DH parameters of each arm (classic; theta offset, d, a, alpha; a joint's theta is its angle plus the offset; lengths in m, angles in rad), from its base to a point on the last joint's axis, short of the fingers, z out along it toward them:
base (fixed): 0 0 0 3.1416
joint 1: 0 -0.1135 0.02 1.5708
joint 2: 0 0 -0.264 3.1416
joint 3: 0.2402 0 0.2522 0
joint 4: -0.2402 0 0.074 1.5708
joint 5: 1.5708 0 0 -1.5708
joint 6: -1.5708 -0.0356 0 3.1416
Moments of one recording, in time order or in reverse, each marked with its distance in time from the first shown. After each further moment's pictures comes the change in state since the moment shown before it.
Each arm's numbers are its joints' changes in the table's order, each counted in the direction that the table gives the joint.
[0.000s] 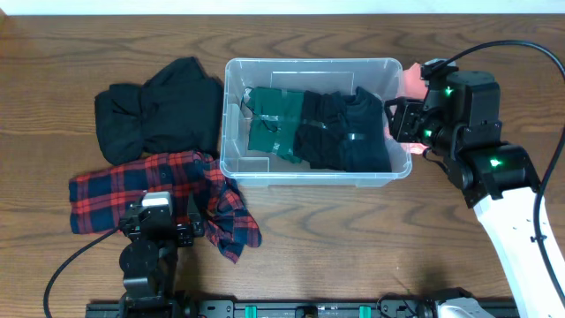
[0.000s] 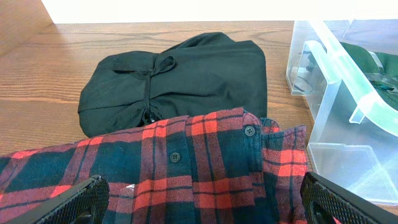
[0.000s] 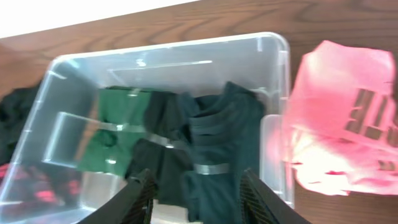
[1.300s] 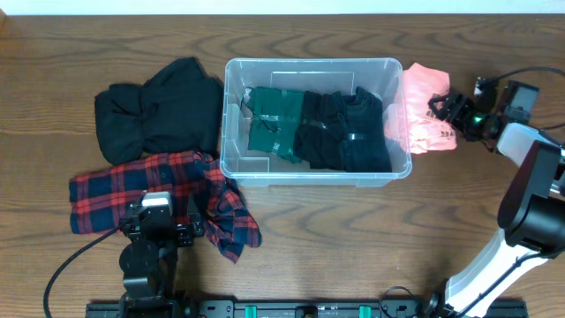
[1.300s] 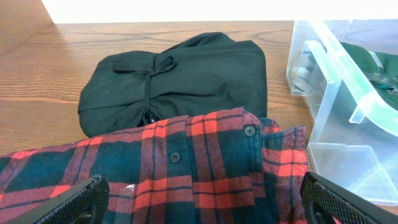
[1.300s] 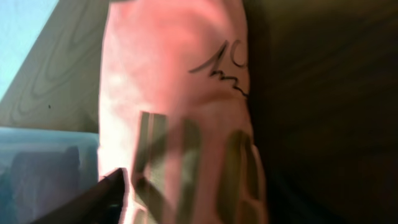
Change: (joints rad) left arm 0.000 0.000 0.000 0.000 0.000 0.000; right arm 0.536 0.799 0.001 0.538 -0.481 0.010
